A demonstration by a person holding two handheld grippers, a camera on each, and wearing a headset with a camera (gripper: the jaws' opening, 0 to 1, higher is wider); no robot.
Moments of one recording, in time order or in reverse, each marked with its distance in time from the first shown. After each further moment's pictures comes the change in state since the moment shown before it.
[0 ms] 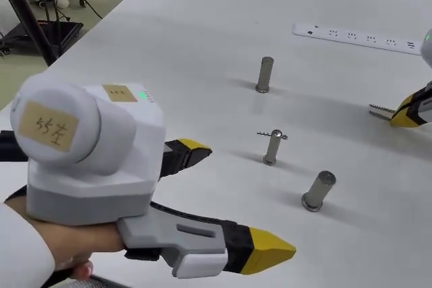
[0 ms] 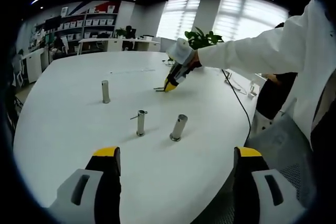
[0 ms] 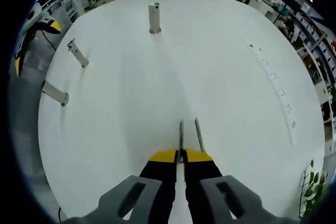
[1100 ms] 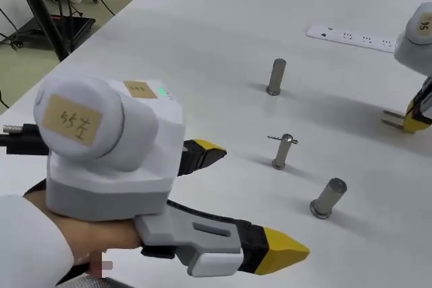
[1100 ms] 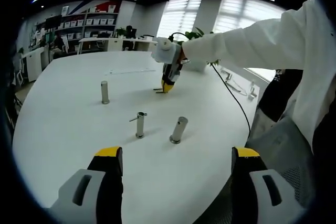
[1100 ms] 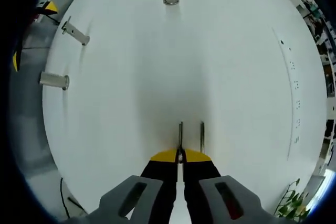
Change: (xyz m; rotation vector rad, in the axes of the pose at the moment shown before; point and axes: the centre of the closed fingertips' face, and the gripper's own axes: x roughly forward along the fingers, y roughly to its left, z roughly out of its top) left arm 0.006 0.001 0.005 -0.009 -0.003 -0.002; right arm -0.001 -0.002 0.000 -0.116 0.310 0.074
